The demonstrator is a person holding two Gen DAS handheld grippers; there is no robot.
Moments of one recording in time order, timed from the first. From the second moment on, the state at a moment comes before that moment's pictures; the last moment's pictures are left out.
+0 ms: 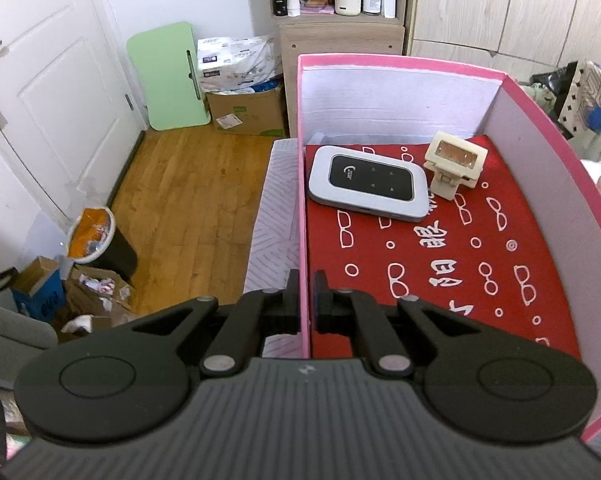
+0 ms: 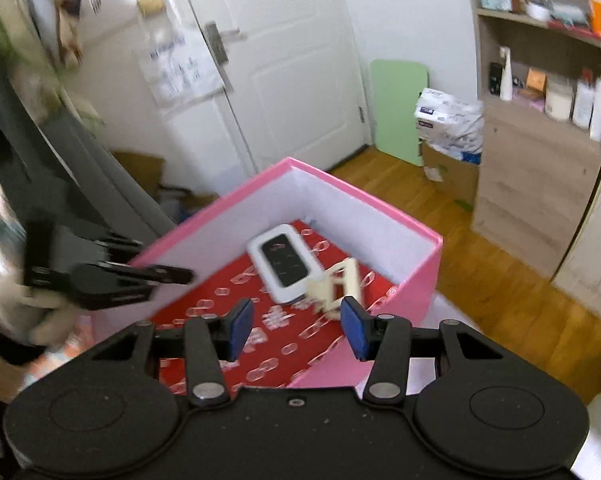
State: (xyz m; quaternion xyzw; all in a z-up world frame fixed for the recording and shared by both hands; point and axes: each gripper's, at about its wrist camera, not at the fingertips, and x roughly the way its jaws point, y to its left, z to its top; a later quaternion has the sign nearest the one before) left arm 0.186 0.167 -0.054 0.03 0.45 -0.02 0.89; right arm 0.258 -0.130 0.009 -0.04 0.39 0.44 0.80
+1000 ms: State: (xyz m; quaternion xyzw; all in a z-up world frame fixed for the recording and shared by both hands) left arm 0.184 0.165 -0.055 0.03 0.44 -0.01 0.90; right arm 0.172 -0.146 -0.110 -0.12 0.46 0.43 0.77
